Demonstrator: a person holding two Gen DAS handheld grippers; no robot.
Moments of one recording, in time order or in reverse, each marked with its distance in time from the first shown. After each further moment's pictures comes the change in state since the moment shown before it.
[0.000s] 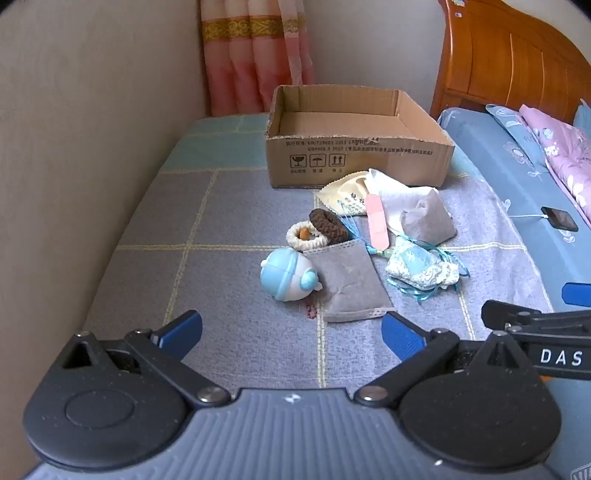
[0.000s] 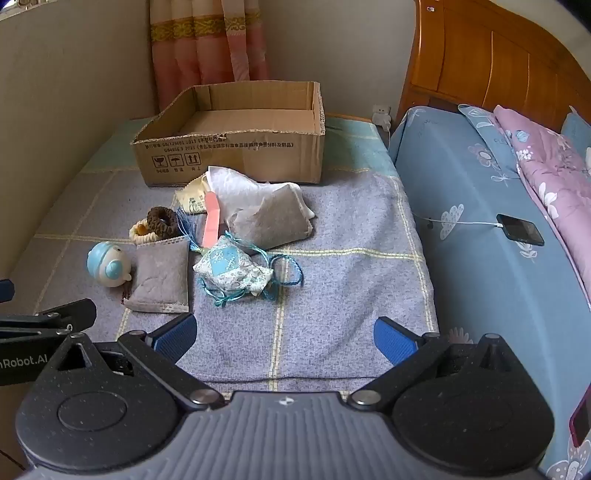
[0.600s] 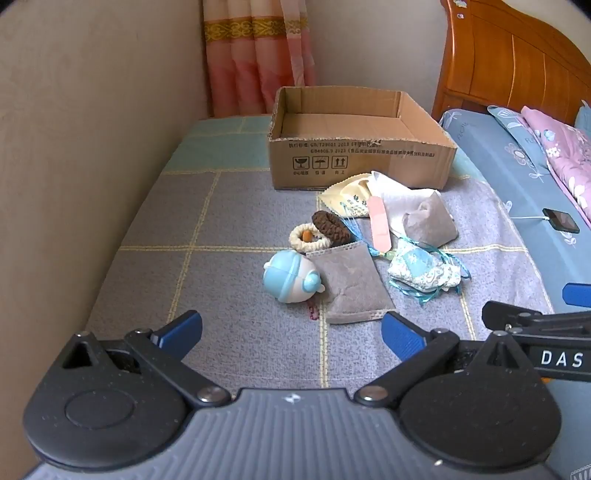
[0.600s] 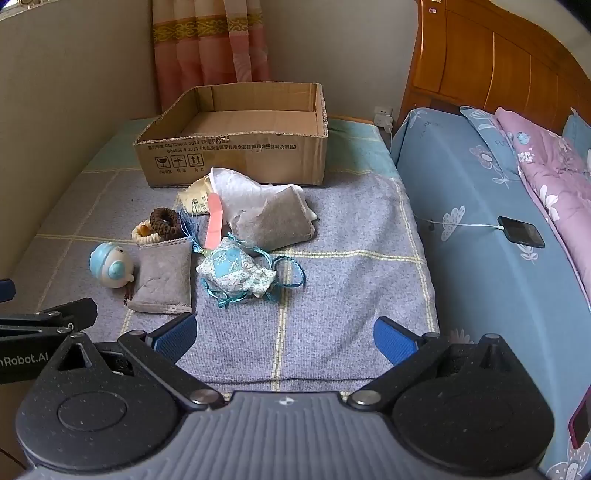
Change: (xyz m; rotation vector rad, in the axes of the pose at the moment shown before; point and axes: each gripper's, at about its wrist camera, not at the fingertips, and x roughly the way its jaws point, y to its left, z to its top) left arm -0.001 0.002 0.001 -0.008 0.000 0.000; right arm -0.001 0.001 -0.001 -0.006 -0.006 -0.004
